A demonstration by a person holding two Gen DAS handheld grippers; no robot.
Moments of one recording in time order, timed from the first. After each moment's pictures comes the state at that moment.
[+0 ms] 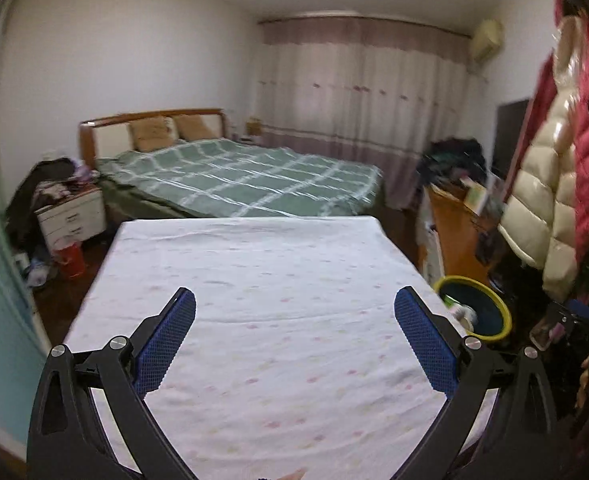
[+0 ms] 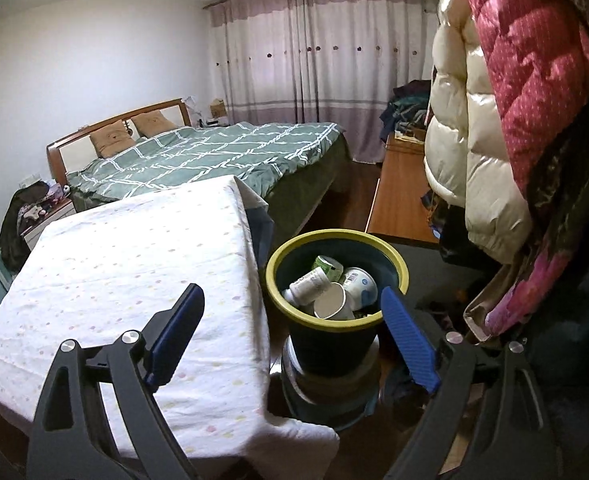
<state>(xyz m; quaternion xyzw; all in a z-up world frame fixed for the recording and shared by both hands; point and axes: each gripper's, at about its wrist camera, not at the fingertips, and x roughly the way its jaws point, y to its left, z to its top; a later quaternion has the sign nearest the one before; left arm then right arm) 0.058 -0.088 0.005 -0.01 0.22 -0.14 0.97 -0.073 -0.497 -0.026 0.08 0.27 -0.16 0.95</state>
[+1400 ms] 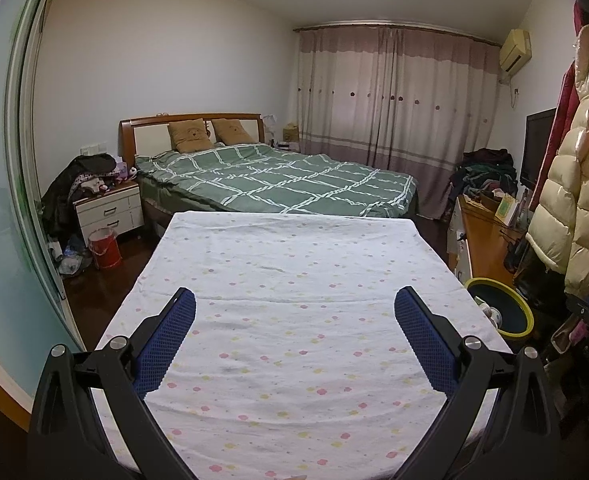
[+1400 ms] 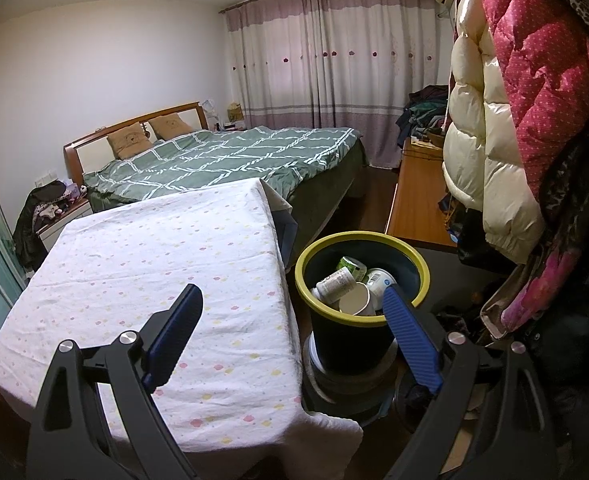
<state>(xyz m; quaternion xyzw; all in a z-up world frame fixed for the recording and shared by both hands) 0.023 -0.063 -0.005 -0.01 0.21 -0.09 0.97 -0.080 -0.466 -0.019 0.08 0.26 -0.13 0.95</state>
